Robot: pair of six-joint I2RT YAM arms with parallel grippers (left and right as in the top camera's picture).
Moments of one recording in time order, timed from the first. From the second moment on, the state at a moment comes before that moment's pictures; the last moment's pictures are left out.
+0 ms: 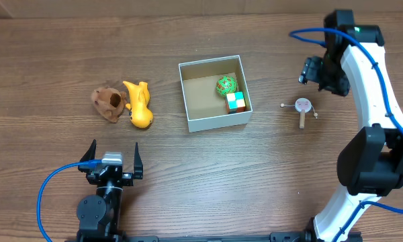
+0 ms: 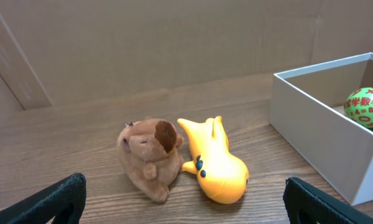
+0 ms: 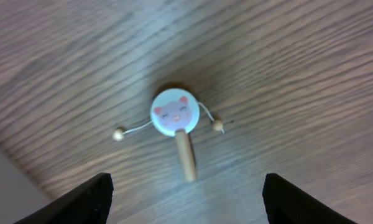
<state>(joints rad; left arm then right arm) -0.06 0.02 0.02 -0.10 -0.04 0.13 -0.07 2.00 1.81 -1.27 0.10 0.33</state>
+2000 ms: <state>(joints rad) -0.06 0.02 0.02 -0.10 -0.04 0.13 -0.10 1.99 1.30 -0.85 -0.02 0.27</state>
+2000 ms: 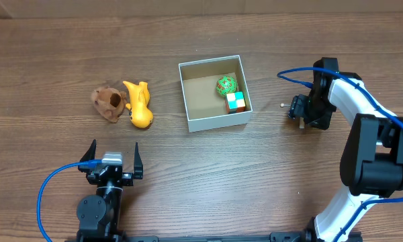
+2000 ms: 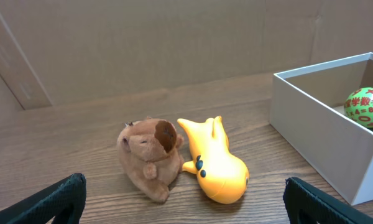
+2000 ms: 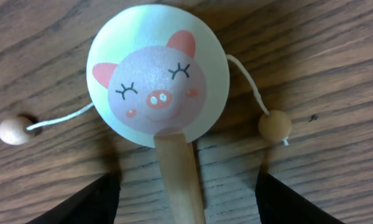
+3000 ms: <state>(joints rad) -0.06 0.02 0.02 -0.10 -0.04 0.13 0.00 1.94 1.39 -0.89 -0.01 0.23</state>
